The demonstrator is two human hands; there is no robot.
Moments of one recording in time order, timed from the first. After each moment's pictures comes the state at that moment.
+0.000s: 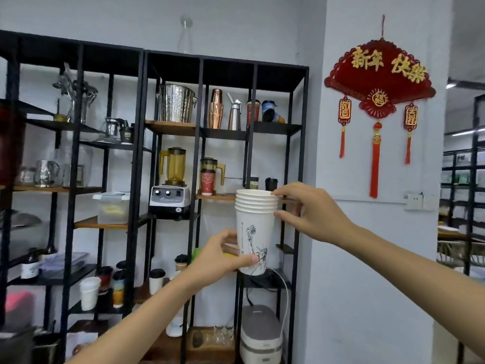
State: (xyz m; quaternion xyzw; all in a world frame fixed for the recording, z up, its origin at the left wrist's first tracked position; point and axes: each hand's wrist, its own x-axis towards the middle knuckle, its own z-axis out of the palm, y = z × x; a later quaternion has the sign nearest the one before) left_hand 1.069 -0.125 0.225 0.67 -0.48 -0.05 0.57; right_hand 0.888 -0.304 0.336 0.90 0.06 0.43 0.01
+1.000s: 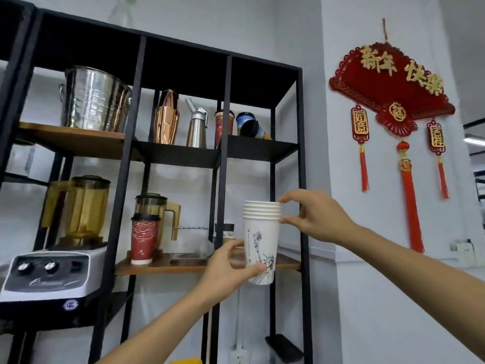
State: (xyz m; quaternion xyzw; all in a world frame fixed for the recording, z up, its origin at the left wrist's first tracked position) left_hand 1.388 -0.502 0.318 0.59 -0.54 0.00 0.60; right_hand 1.184 -0.628 0.442 0.88 -0.10 0.45 0.10
